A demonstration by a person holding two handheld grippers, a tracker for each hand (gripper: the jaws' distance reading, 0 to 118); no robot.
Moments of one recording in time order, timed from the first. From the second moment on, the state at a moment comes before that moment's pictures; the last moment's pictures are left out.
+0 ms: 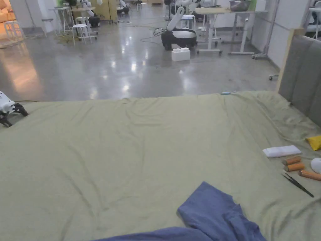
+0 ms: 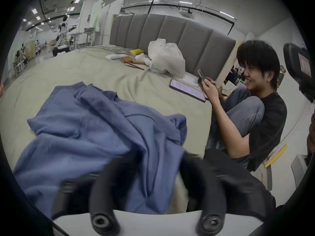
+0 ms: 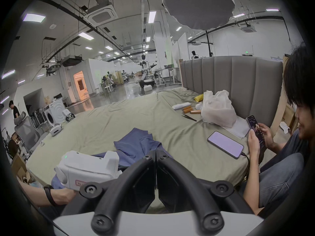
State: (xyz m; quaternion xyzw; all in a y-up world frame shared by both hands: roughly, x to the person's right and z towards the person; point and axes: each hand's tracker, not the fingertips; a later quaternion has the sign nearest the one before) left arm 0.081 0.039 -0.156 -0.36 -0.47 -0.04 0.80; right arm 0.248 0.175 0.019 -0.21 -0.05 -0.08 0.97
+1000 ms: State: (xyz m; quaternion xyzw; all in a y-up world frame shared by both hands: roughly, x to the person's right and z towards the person) left arm -0.236 0.289 0.022 -0.07 0.00 0.01 1.00; right arm 0.165 0.242 -0.012 -0.10 0.10 -0.02 0.99
